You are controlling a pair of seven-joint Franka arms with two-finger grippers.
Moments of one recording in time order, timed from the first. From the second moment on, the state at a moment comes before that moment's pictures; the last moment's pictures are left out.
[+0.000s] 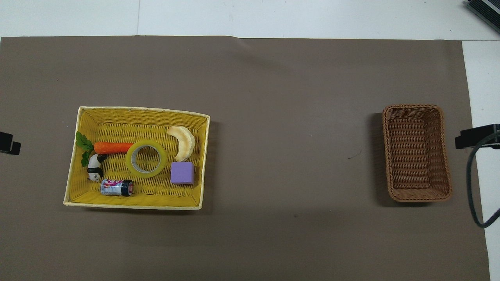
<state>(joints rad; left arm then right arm) 0.10 -0.04 -0.10 -1.44 -0.01 1.33 0.07 0.02 -0.08 -0.03 -1.50 -0.03 1.44 0.03</state>
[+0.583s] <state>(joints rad) 0.10 -0.04 -0.10 -1.45 -0.02 1.34 0.11 0.02 -0.08 -0.03 -1.50 -0.03 1.44 0.03</state>
